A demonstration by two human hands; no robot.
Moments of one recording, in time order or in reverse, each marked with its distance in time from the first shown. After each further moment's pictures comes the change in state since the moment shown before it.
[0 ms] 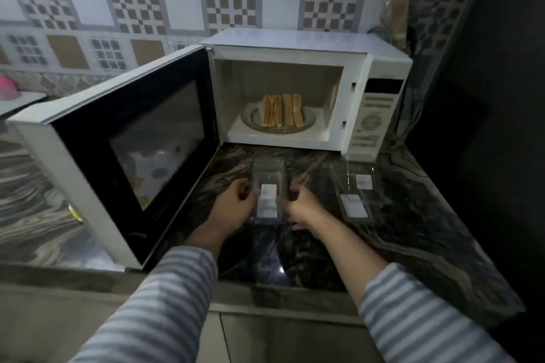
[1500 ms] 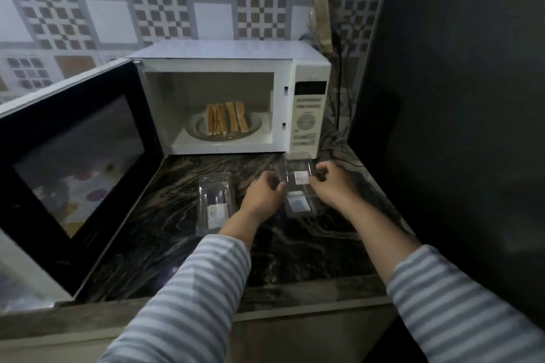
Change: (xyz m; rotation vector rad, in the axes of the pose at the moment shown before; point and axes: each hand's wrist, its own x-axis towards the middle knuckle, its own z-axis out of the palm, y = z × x) left_hand -0.015 0.101 0.115 0.087 -0.190 0.165; right_hand -0.042 0.034 -0.144 -0.189 0.462 -0.114
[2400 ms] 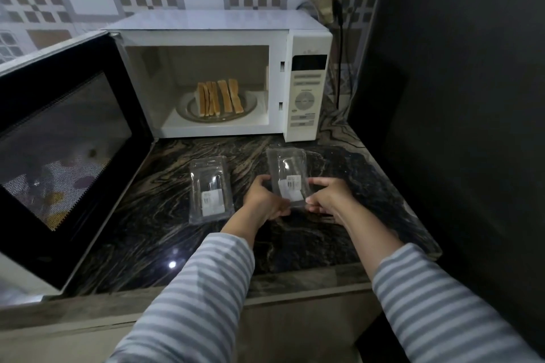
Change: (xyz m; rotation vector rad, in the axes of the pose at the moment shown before) left_hand 0.000 -0.016 0.030 -0.464 -0.121 -0.437; right_hand 0.011 0.042 0.039 0.450 -0.208 0.421
